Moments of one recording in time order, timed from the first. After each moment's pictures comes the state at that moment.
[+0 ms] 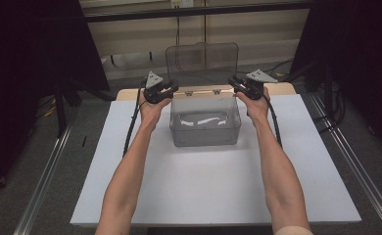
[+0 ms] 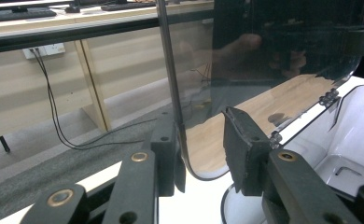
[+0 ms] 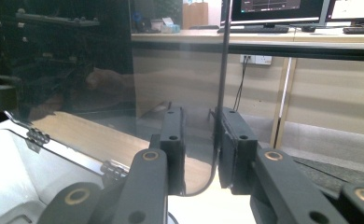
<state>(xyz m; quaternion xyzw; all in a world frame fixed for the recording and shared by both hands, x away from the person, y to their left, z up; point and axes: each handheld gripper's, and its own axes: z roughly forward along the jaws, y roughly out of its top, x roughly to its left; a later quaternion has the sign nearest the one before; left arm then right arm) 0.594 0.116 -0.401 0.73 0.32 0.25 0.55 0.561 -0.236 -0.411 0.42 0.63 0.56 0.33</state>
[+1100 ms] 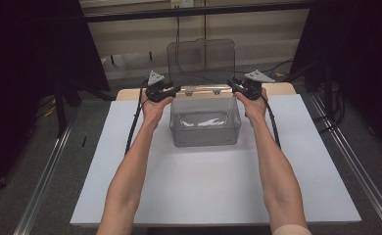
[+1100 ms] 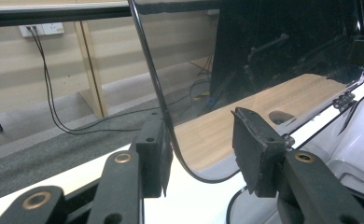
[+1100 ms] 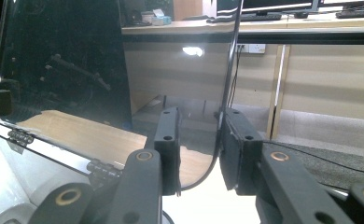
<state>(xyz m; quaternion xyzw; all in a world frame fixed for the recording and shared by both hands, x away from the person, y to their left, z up) 0.603 0.111 -0.404 0.73 0.34 0.23 0.54 0.568 -0.233 -0.416 0.45 0.63 0.55 0.32</state>
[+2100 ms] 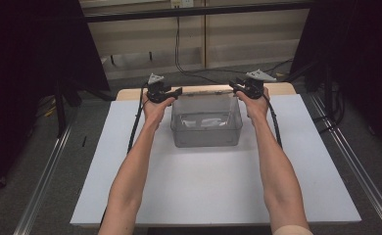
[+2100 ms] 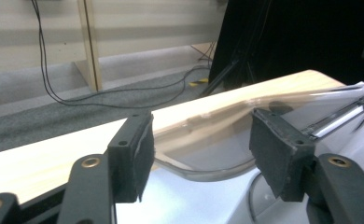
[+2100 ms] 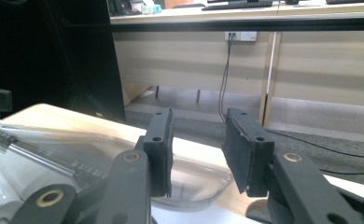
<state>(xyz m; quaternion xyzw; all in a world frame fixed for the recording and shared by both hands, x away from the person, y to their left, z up) 0.607 0.111 -0.413 0.73 0.40 0.19 0.53 0.568 -0.238 -0.415 0.47 0.63 0.53 0.32</state>
